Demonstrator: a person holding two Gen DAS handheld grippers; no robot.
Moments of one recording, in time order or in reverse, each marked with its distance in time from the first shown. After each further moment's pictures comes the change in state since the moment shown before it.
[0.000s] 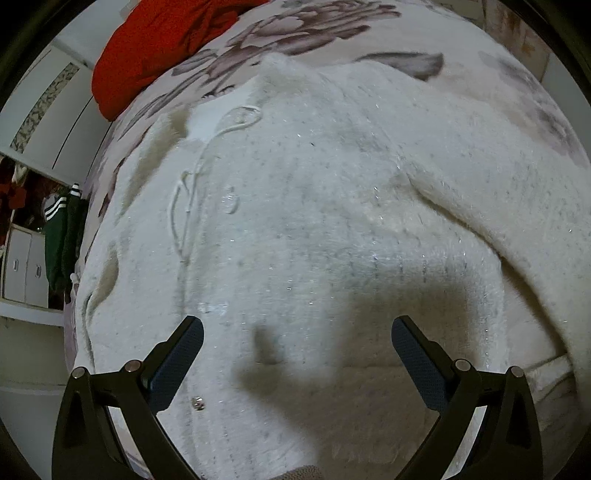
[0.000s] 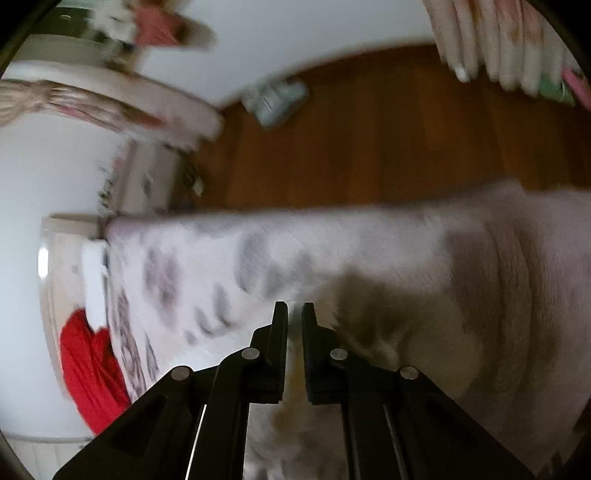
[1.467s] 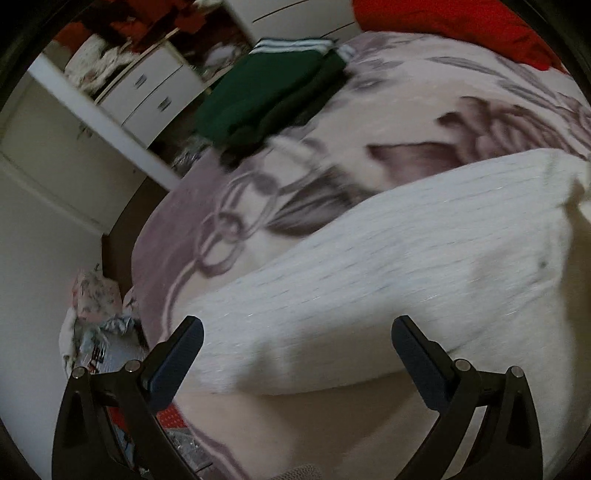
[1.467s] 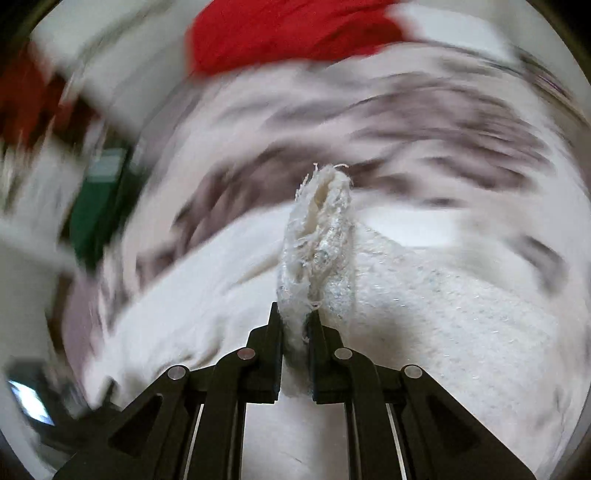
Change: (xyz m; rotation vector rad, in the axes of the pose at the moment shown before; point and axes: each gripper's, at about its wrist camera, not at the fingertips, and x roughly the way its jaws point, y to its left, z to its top) left arm 0.083 0.441 -0.147 -0.683 0.107 0.278; right arm 0.234 0.394 -0.675 -1.834 0.545 -0.068
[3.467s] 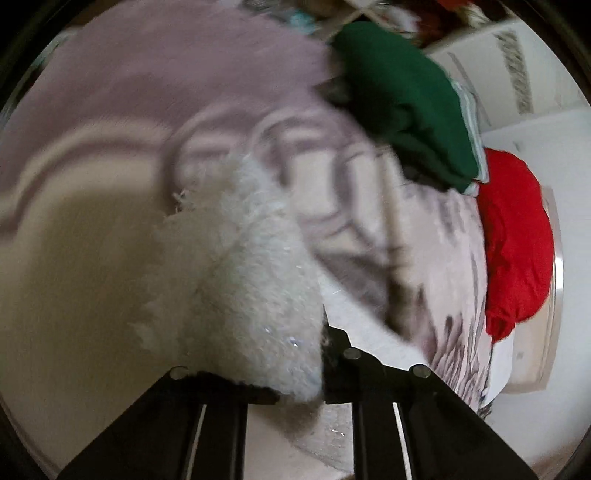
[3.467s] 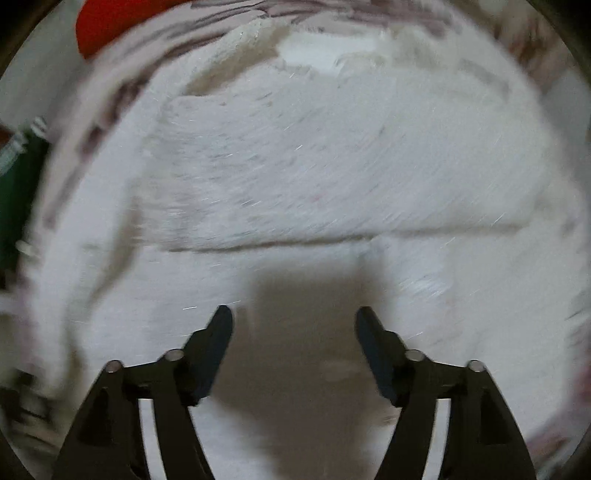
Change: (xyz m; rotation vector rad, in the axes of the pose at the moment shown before) left arm 0.168 0.160 0.005 -0.963 0.147 -0.714; right arm -0.052 0.019 -0.391 0.393 0.129 -0.417
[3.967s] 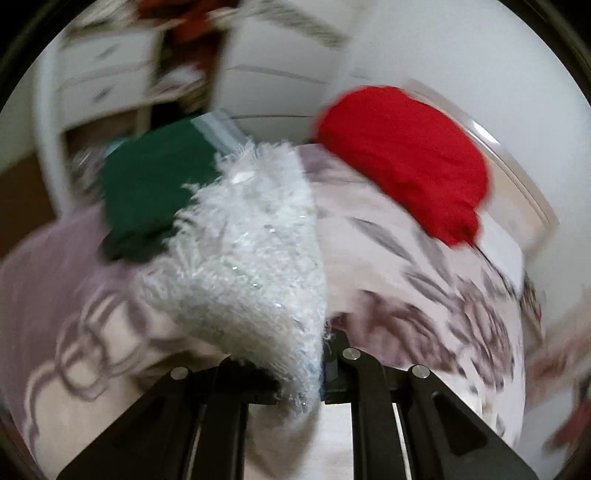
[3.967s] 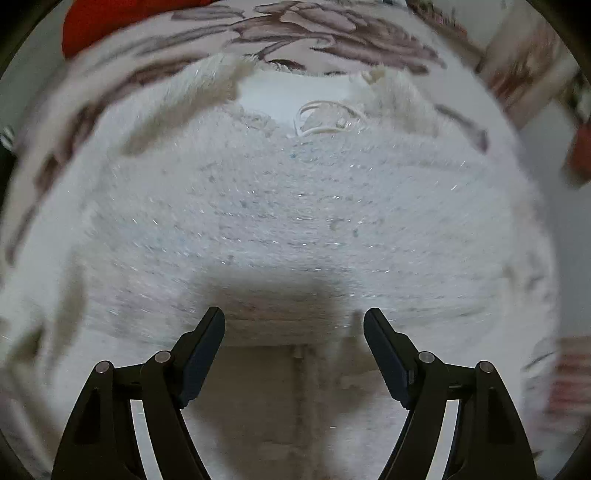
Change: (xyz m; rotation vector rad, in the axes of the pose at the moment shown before) left arm -0.046 -0.250 -0.063 0.758 -0.178 -0.097; right arm 0.017 0.031 0.107 0.090 -0.017 0.107
